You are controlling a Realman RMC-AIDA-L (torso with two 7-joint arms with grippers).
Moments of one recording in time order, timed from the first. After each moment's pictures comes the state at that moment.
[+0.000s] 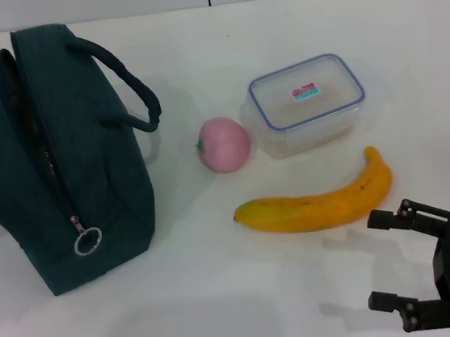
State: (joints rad) left arm -0.22 -1.87 0.46 0.80 1.58 2.01 -1.93; right arm 0.29 2.01 -1.17 -0.34 -1.43 -1.81 0.70
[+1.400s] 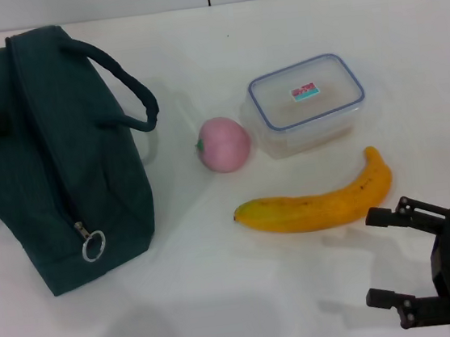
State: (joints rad) left arm -0.55 -1.88 0.55 1.21 2.36 1.89 -2.59; right arm 0.30 2.01 -1.16 -0.34 -1.43 -1.80 0.69
